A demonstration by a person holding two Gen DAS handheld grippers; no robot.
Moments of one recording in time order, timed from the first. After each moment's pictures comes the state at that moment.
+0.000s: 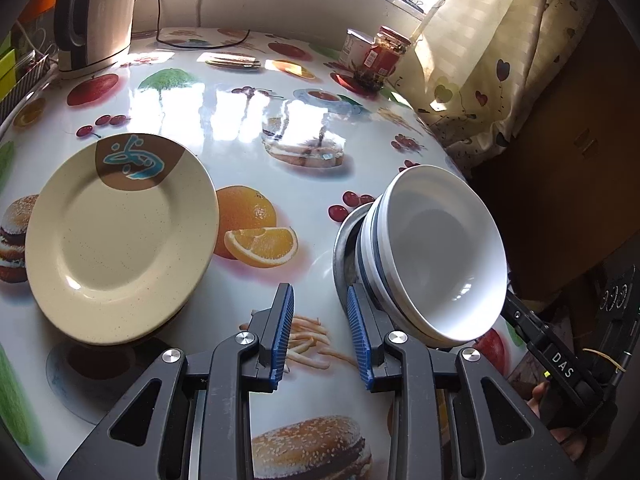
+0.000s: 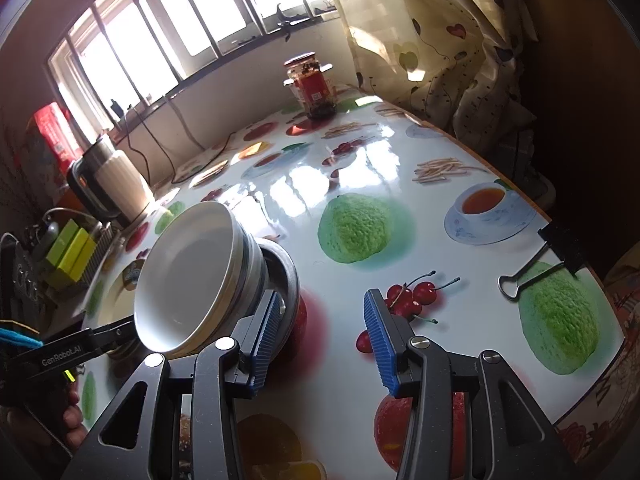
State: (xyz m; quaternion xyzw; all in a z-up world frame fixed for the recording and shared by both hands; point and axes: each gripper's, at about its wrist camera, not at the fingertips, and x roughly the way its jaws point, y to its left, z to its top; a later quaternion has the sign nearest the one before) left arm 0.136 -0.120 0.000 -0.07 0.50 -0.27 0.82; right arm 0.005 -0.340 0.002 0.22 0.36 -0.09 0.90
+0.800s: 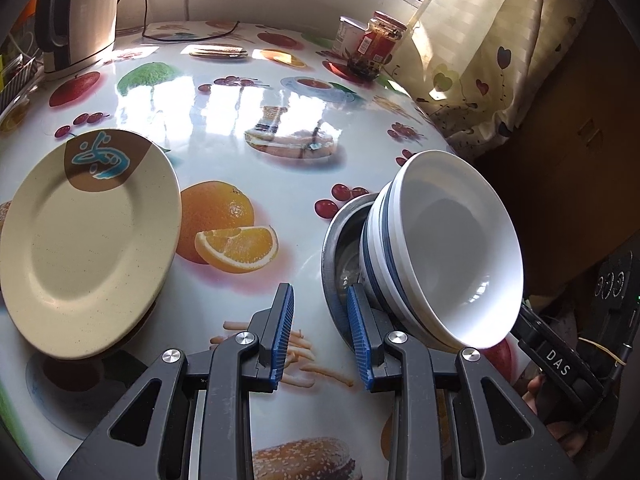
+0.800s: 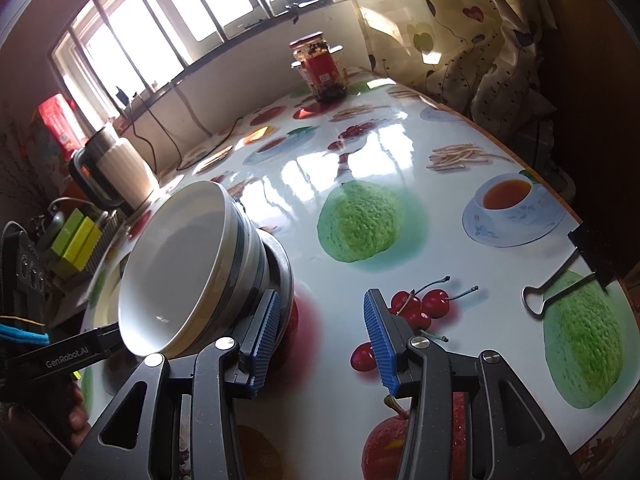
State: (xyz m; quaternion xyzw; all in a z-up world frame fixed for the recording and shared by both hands) left arm 0.142 -0.140 -0.012 -0.06 0.51 -0.28 0.81; right arm 0.024 -0.351 -0.017 0.22 0.37 -0.05 0.90
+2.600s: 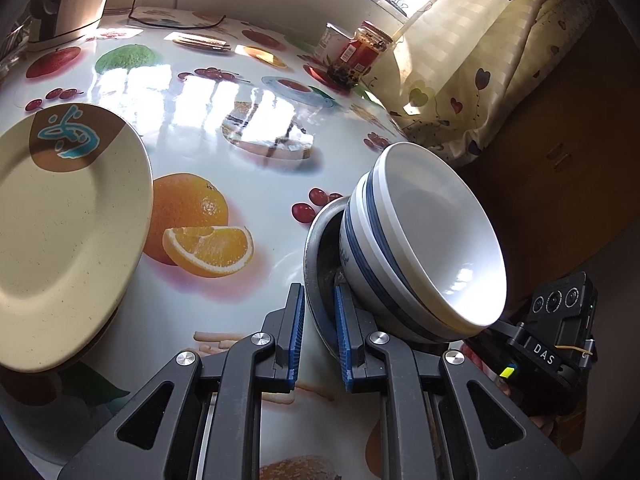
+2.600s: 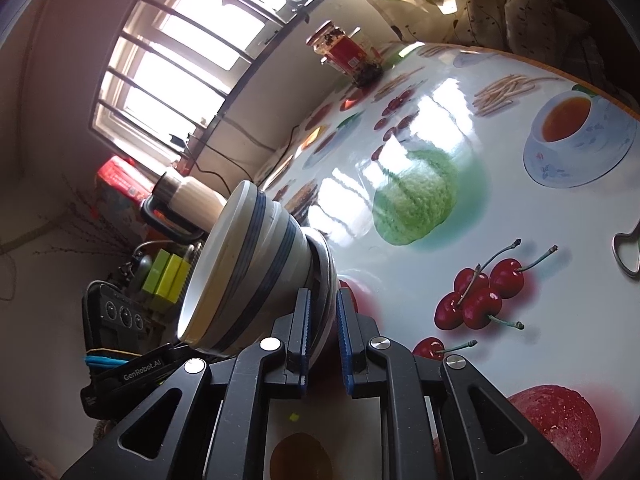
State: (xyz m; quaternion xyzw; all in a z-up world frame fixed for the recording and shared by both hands) left arm 0.149 -0.134 -0.026 -0.12 0.49 -0.33 0.80; right arm 0.019 -0.376 -0.048 0.39 0.31 0.08 0.86
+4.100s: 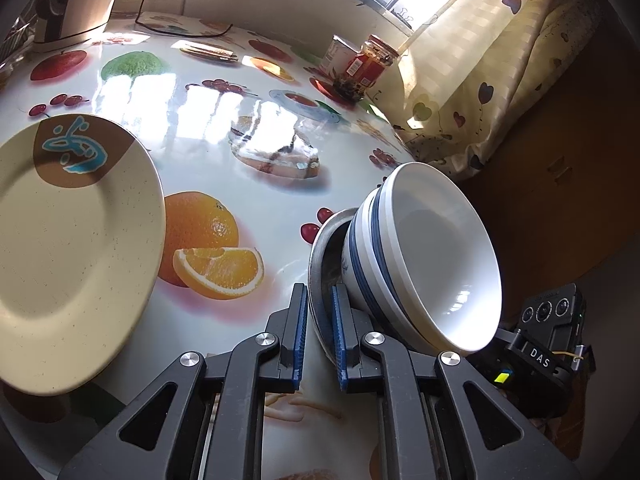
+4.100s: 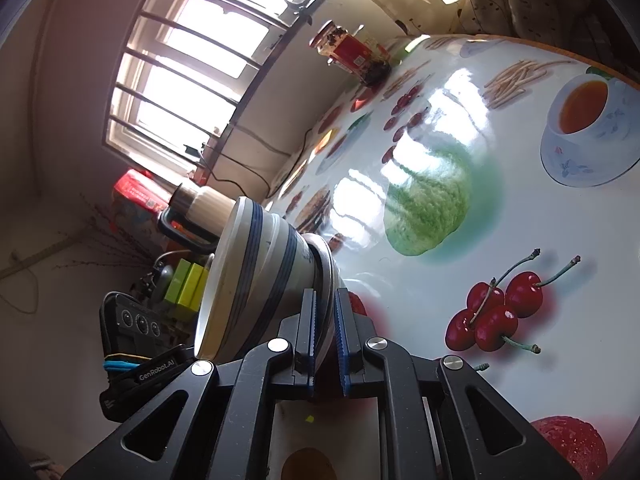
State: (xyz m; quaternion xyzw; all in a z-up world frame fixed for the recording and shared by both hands) left arm 0.157 -0.127 -0.025 -0.14 0.48 -0.33 0.80; right arm 0.027 -0.386 -0.057 0.43 0.30 0.12 0.85
